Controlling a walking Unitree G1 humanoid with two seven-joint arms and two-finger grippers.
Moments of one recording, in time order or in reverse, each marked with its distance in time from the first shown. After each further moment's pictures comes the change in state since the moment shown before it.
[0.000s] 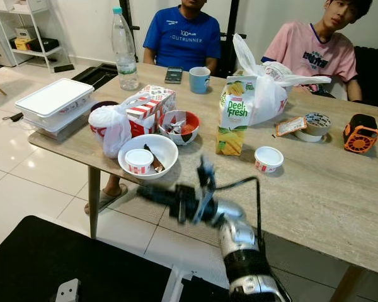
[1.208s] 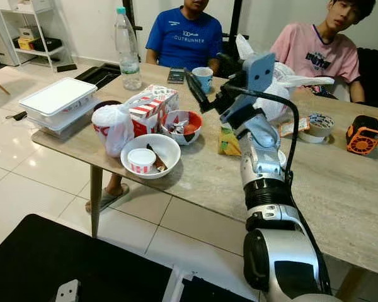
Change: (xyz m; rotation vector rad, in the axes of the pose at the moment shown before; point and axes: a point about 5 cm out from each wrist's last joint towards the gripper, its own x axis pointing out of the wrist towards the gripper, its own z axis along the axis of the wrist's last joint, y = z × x) left arm 0.000 -0.002 -0.002 -0.009 0.003 -0.004; right arm -0.006 -0.057 0.145 -0.684 -0.061 -0.804
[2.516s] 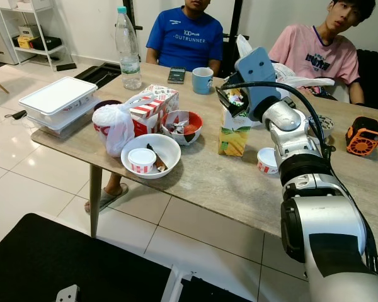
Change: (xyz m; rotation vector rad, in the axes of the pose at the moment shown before) left arm -0.001 0.000 -0.009 -0.010 0.015 0.002; right arm -0.007 -0.051 -0.001 -0.399 0.391 -0.032
